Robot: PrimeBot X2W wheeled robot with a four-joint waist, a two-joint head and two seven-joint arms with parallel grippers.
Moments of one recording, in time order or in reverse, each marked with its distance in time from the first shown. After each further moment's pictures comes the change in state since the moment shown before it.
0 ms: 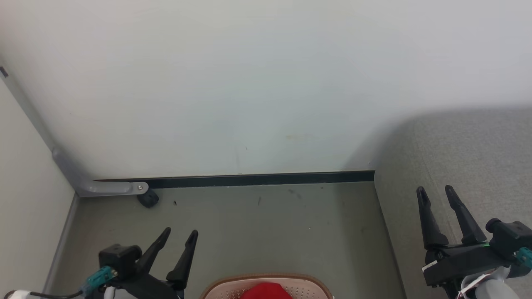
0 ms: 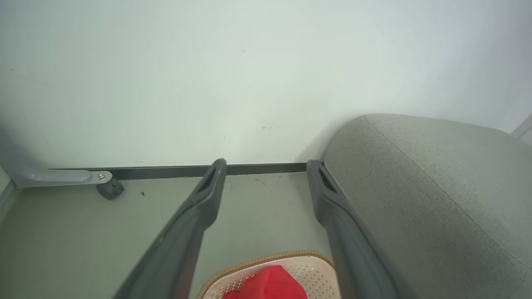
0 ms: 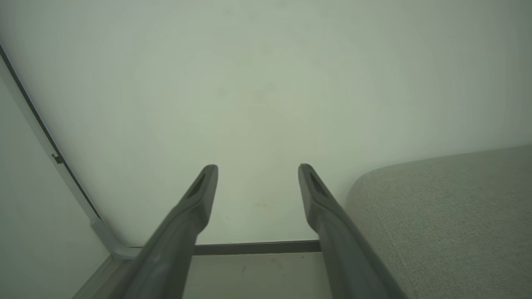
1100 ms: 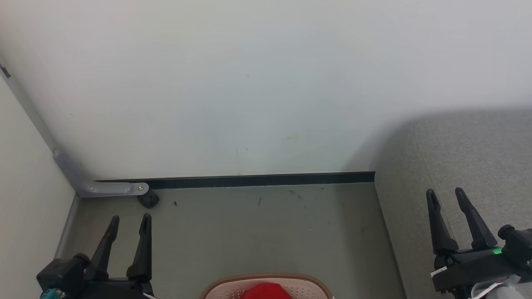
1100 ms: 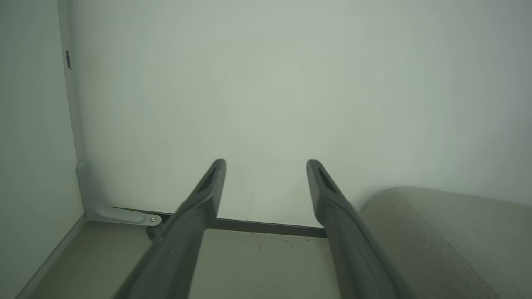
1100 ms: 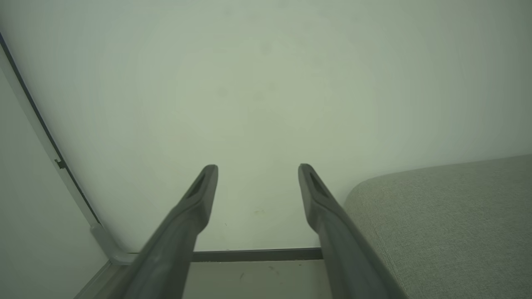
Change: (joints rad) left arm 0.210 0.026 0.283 -0.379 0.087 0.165 0.000; right arm 0.061 -0.016 -0.030 -0.087 -0.003 0.000 0.000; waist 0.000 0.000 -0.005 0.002
